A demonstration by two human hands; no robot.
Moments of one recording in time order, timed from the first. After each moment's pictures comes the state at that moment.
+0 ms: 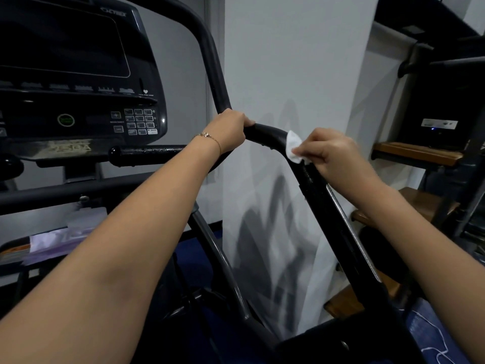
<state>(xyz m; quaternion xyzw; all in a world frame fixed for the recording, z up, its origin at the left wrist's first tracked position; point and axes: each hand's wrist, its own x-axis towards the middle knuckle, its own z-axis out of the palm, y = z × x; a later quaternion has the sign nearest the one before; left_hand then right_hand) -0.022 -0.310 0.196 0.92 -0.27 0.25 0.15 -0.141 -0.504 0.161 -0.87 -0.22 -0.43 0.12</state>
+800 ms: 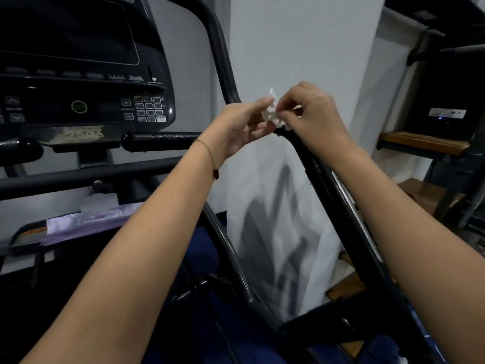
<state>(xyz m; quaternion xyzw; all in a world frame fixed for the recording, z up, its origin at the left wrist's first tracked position) -0.093 -0.307 0.189 0.58 -0.24 -0.07 0.77 -0.135 -0.448 0.194 -0.84 -0.21 -0.45 0.23</state>
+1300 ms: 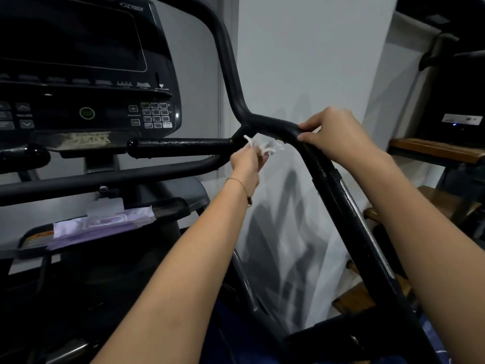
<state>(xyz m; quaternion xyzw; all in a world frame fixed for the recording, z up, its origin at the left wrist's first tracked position) -0.056 -0.346 0.137 0.43 0.05 0.01 0.90 -0.137 -0.466 0.199 -0.93 -0.03 -0.32 0.16</state>
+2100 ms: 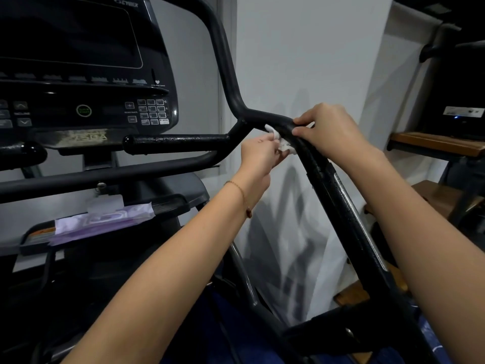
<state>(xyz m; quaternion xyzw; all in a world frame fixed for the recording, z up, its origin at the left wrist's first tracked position) -0.104 -0.361 0.147 0.50 -0.08 -0.01 0.86 -0.143 -0.465 0.196 -0.93 -0.04 -0.33 0.15</state>
